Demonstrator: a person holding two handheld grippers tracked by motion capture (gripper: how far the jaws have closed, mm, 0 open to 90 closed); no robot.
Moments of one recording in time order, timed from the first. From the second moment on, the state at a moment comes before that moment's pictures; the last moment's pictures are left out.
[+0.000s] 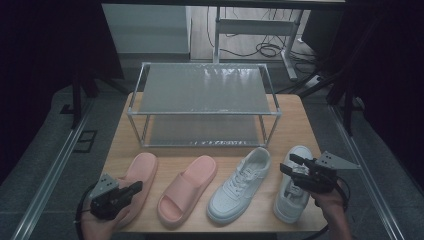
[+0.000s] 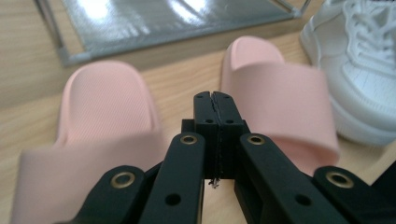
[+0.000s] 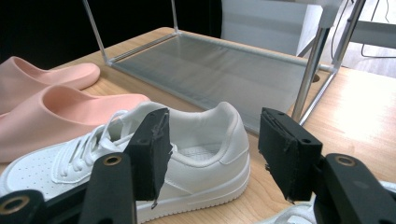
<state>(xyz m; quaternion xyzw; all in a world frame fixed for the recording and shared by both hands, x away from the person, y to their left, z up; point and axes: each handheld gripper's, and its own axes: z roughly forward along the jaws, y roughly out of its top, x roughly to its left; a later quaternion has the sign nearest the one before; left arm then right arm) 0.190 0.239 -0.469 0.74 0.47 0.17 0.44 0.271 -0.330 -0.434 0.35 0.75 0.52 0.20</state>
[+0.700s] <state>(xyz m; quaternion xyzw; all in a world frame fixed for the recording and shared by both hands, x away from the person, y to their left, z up) 0.179 0.224 -0.508 0.76 0.49 0.14 0.40 0.272 -0.330 -0.440 0.36 0.75 0.52 0.20</state>
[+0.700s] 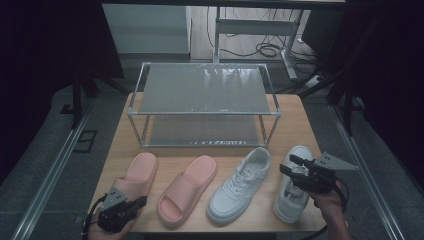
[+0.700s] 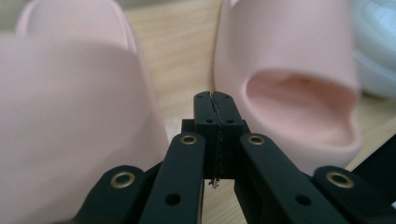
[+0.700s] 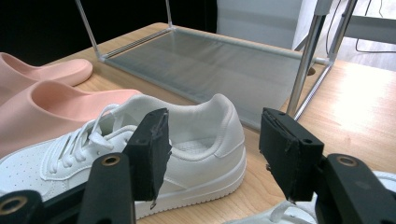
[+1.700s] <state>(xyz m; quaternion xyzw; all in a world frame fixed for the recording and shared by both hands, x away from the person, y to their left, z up) 0.168 0.268 -0.519 0.74 0.53 0.13 0.39 0.272 -0.330 -0.439 0.37 0.74 0.52 0.21</state>
